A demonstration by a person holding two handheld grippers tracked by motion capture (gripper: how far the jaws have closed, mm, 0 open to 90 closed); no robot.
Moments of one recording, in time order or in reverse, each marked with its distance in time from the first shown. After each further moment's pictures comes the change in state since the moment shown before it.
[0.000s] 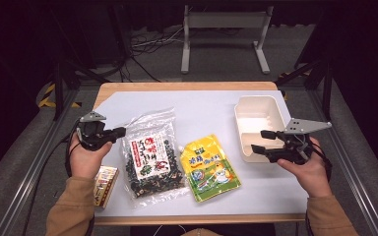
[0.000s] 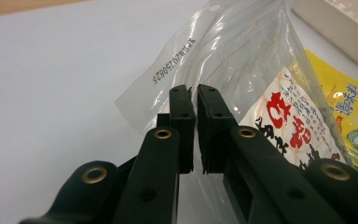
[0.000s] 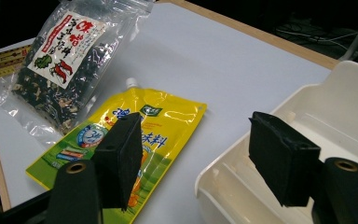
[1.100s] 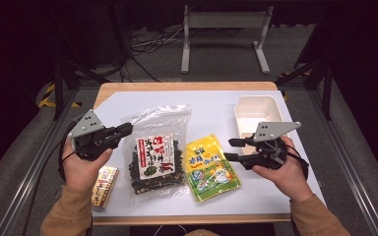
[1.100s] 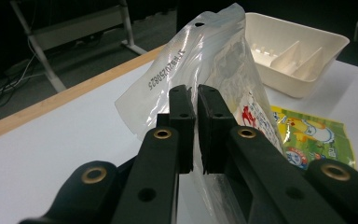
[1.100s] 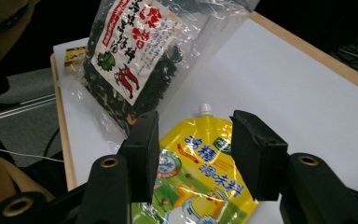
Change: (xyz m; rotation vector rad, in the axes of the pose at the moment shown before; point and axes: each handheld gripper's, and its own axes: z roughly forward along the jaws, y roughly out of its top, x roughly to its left) left arm -0.058 0.017 -0.052 -0.219 -0.100 0.274; right arm 0.067 0.049 0.032 0.035 0.188 -0.149
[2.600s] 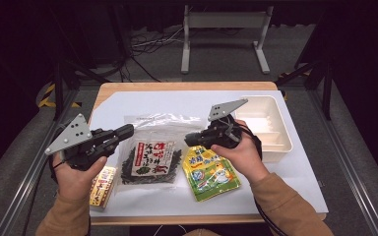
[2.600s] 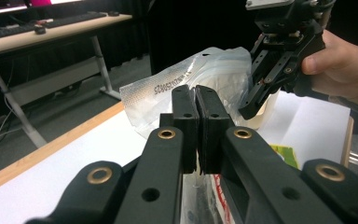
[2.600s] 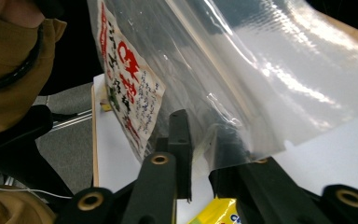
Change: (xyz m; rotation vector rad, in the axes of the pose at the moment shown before) left arm -0.025 0.017 -0.031 -0.174 -0.101 0.078; right arm -0.008 0.054 0.082 -0.001 0.208 0.059
